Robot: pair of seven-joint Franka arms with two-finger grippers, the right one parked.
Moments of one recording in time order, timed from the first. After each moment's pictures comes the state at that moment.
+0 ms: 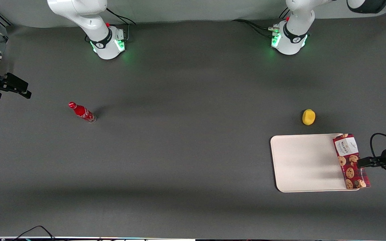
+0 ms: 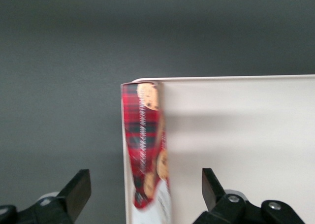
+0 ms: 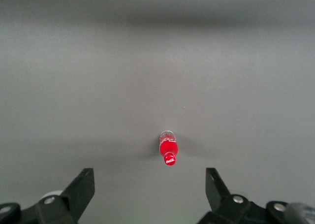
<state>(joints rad) 0.31 0.60 -0.10 -1.46 0.05 2.15 0.18</state>
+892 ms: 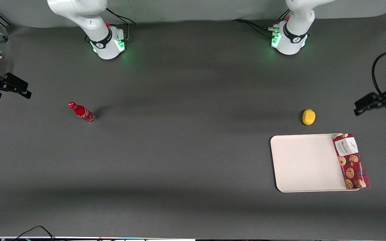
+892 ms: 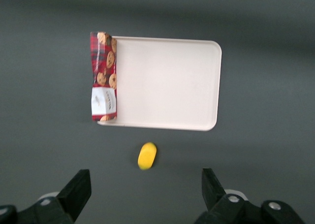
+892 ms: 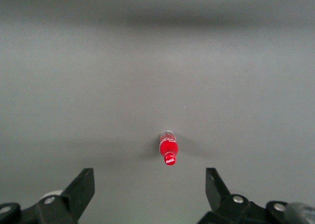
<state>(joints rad) 0.29 0.02 -0.31 -1.60 0.04 1.68 -0.11</state>
